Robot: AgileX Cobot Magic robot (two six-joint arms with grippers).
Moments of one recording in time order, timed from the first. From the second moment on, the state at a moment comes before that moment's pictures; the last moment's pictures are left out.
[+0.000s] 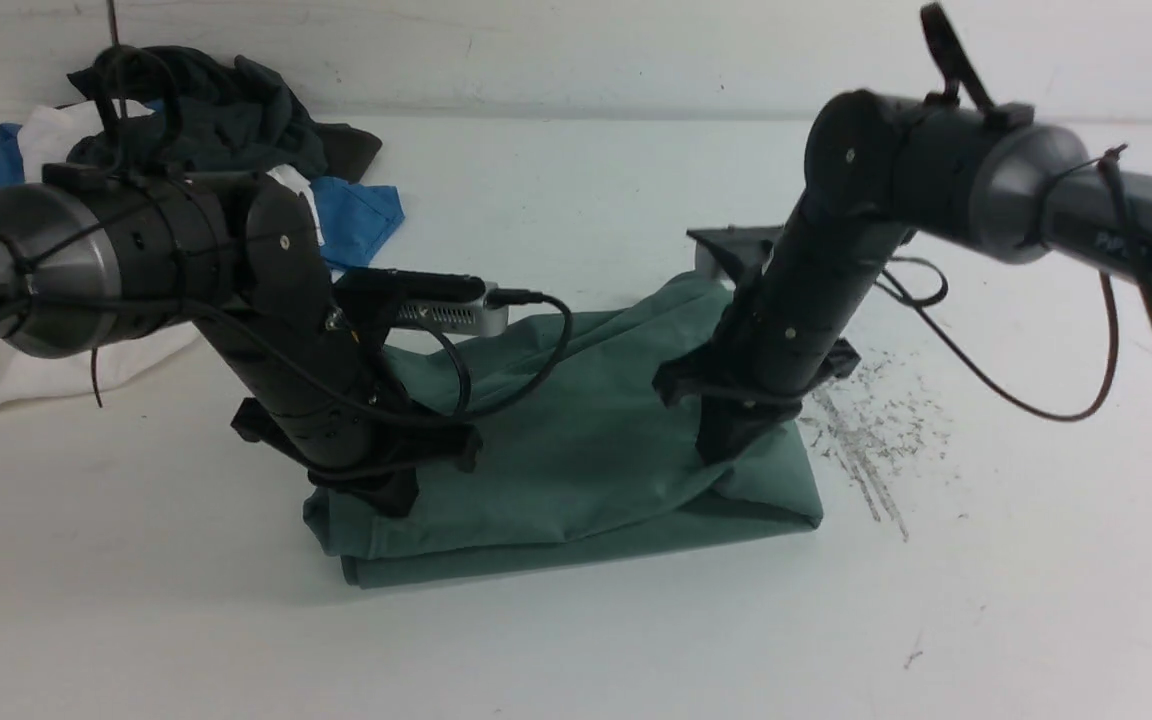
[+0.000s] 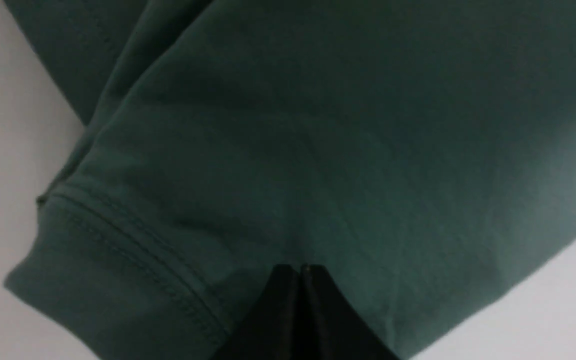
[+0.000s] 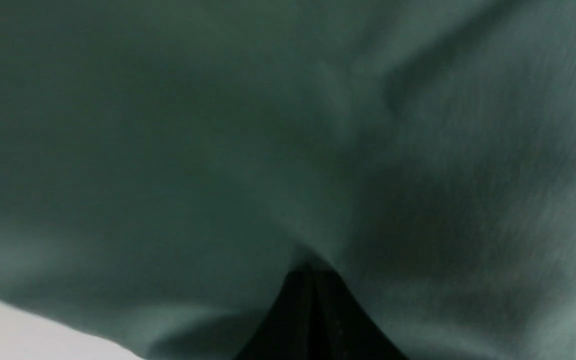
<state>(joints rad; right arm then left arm) 0.39 2.19 -1.76 0.32 1.22 -0.16 -0.32 1.83 -1.23 -0.20 0.84 0.04</state>
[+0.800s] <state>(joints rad) 0.39 1.98 -1.58 0.15 1.22 -0.08 -0.32 1.76 -1.23 -0.22 0.86 0.02</state>
